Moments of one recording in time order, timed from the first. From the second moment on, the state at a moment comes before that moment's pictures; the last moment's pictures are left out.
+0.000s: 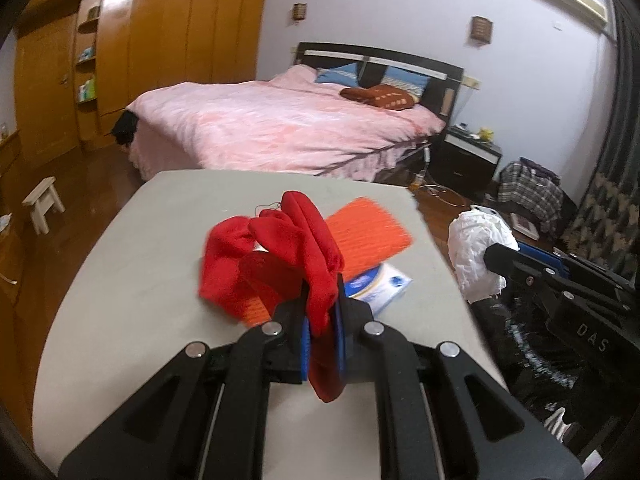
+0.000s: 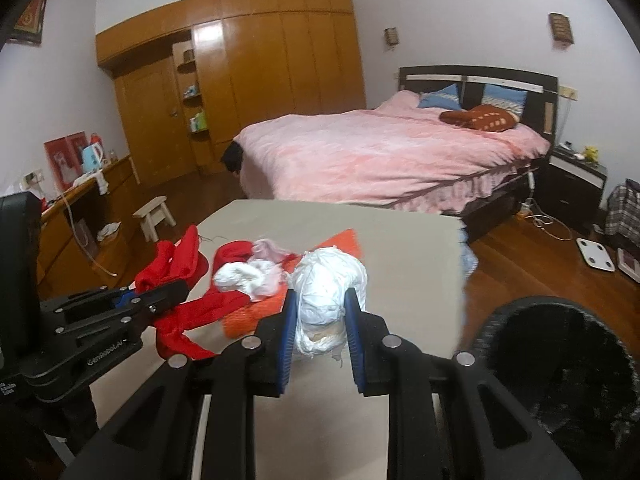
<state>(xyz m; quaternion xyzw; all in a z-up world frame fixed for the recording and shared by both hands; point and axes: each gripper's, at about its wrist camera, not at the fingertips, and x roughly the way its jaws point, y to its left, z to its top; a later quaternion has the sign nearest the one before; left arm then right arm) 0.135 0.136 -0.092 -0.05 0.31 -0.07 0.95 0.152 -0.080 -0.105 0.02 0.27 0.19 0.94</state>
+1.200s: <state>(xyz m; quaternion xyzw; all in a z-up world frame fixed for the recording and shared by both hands) 0.171 -0.098 -0.091 -0.05 0.29 -0.29 0.91 0.120 -0.310 -0.116 0.07 0.27 -0.05 0.96</state>
